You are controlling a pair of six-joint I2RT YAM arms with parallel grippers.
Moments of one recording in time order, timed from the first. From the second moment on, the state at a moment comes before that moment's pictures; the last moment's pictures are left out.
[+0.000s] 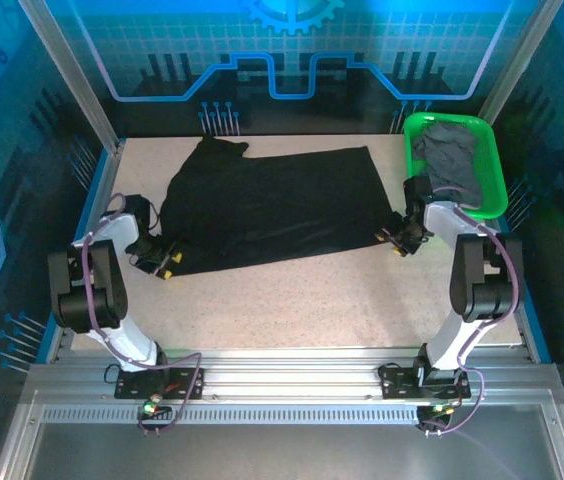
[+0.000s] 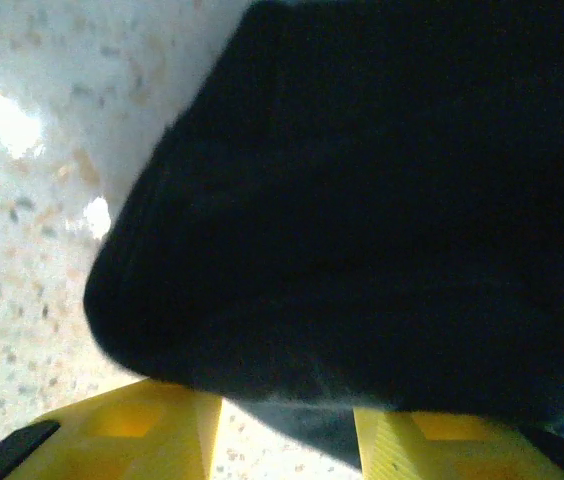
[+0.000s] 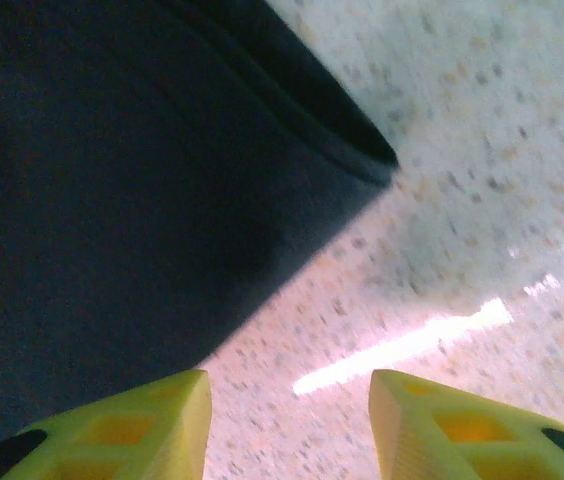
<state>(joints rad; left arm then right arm) 0.24 1.69 1.00 -0.80 0.22 -0.91 0.01 1.74 1.11 -0.67 -0.18 0.74</state>
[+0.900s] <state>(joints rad) 0.31 1.75 1.03 -0.78 0.22 -0.91 -0.13 1.72 1.25 -0.76 -0.04 0.76</state>
